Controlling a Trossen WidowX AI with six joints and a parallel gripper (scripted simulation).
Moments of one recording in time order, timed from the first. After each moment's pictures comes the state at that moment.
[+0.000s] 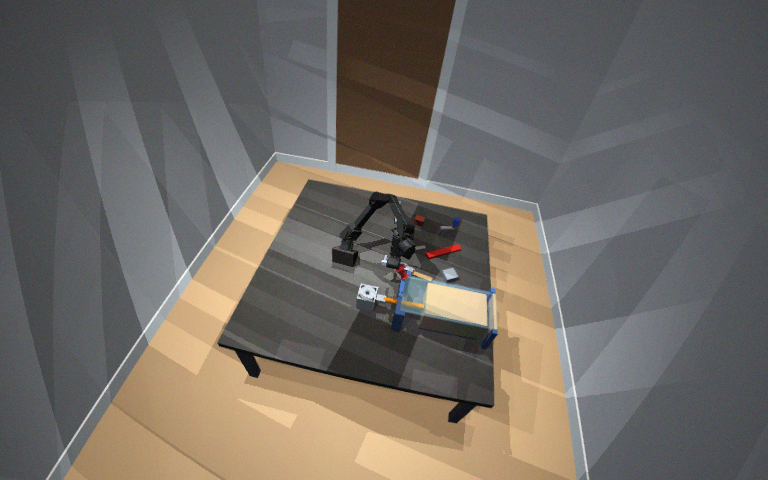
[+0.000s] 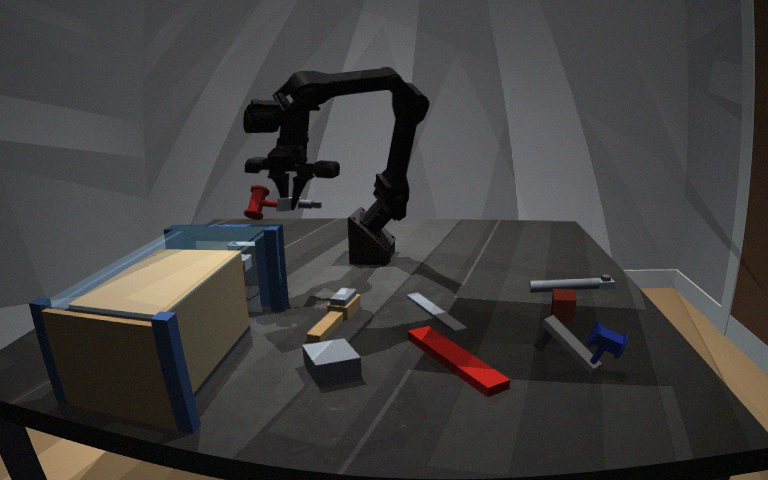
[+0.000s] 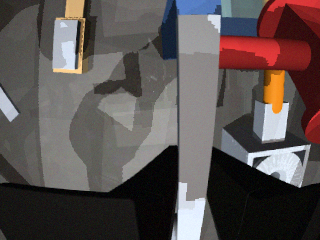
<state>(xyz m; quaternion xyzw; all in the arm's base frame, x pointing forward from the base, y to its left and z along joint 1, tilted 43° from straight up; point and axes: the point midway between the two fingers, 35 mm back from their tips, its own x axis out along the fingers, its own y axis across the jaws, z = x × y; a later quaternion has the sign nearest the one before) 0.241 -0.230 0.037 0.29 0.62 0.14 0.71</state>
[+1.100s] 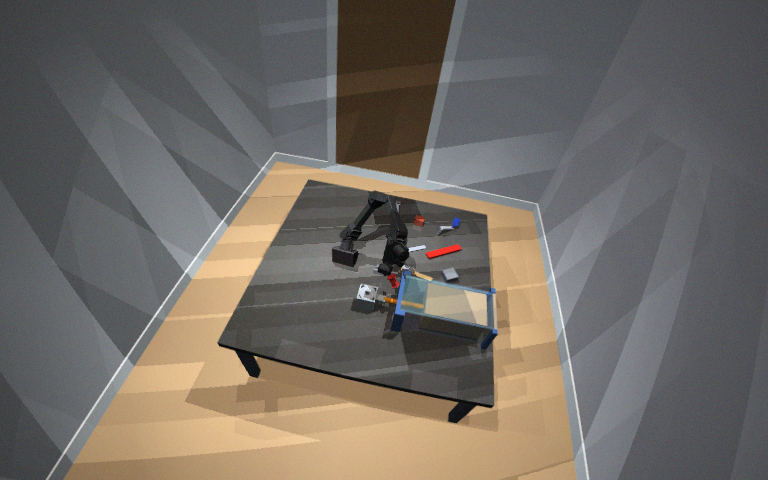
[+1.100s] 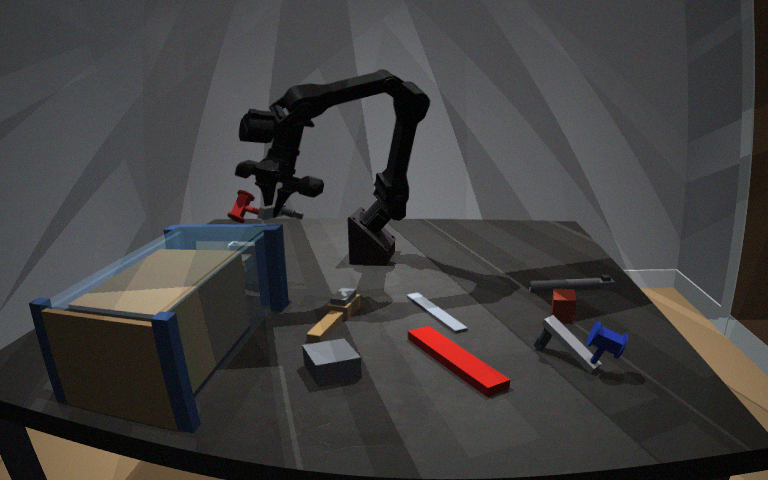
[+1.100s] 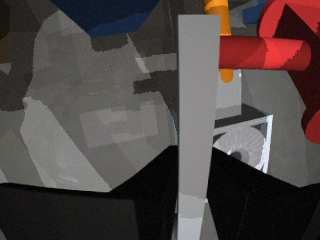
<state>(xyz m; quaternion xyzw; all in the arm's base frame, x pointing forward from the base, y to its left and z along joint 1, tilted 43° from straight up) 0.210 -0.244 -0.011 0.25 0.66 0.07 0.70</state>
